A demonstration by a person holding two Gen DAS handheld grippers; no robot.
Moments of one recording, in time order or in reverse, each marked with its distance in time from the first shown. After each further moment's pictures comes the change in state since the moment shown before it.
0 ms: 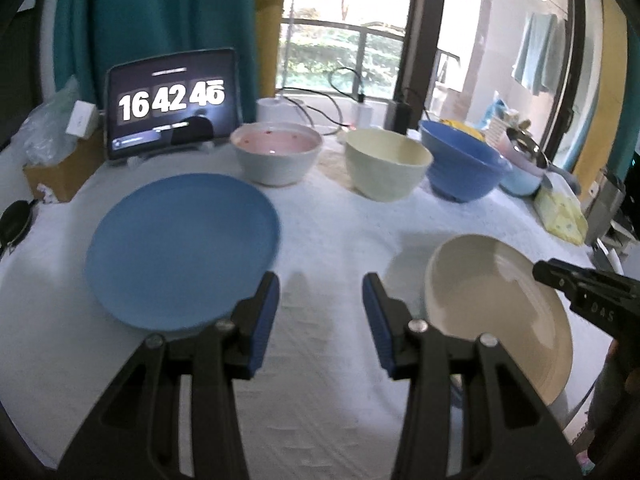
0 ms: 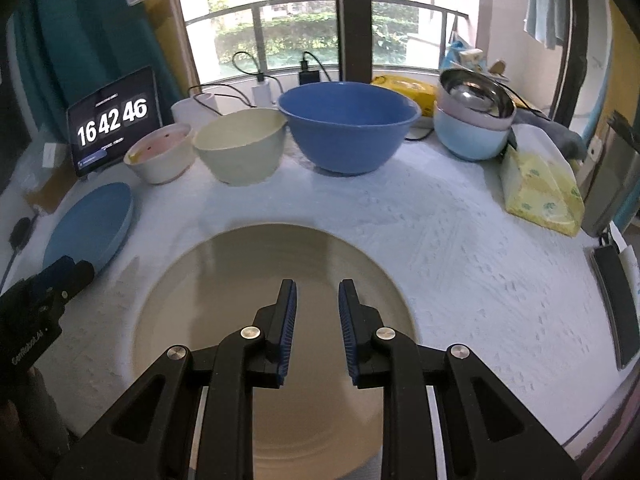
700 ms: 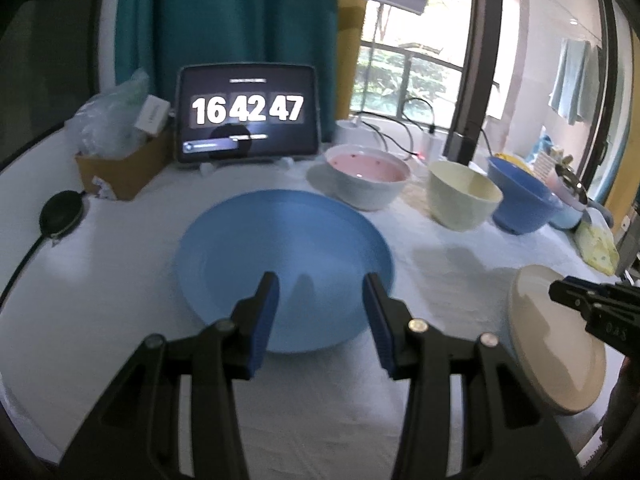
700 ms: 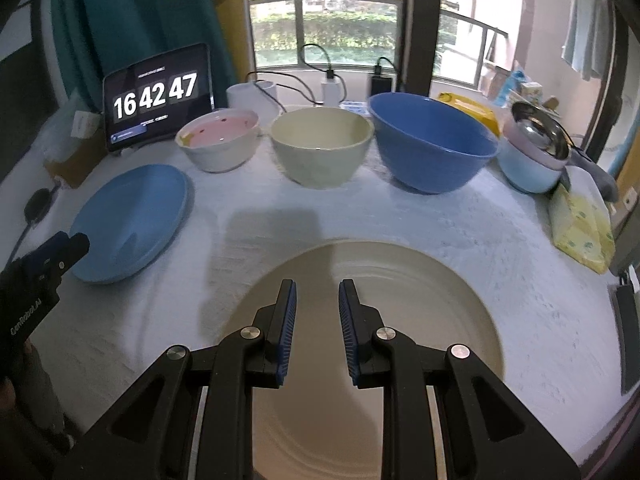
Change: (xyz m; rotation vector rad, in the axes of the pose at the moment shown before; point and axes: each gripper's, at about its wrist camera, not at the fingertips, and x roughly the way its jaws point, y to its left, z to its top) left arm -0.014 0.075 0.002 -0.073 -0.078 0.123; right arm 0.010 0.074 0.012 -0.115 0.013 0.052
